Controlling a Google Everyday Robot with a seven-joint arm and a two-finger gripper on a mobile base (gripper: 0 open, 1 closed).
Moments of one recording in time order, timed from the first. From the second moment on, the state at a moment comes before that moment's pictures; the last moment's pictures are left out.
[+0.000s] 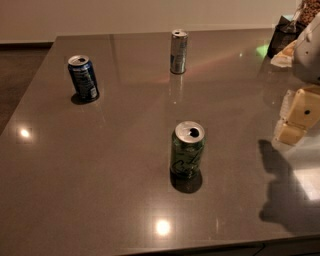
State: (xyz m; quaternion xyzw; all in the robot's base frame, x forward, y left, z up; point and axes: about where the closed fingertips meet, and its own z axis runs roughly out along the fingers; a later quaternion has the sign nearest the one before) arm 0.438 -0.216 0.980 -0.60 0.78 -0.04 0.16
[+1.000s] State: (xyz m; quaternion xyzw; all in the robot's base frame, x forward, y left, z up) arm 0.442 -0.171 0.961 -0.64 0.74 0.04 0.19
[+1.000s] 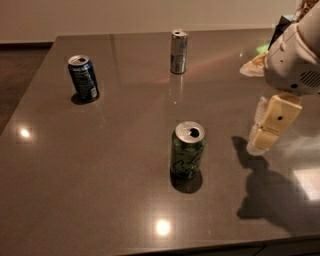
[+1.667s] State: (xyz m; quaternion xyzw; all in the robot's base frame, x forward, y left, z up) arm 0.429 -0.097 0.937 -0.69 0.68 0.13 0.23
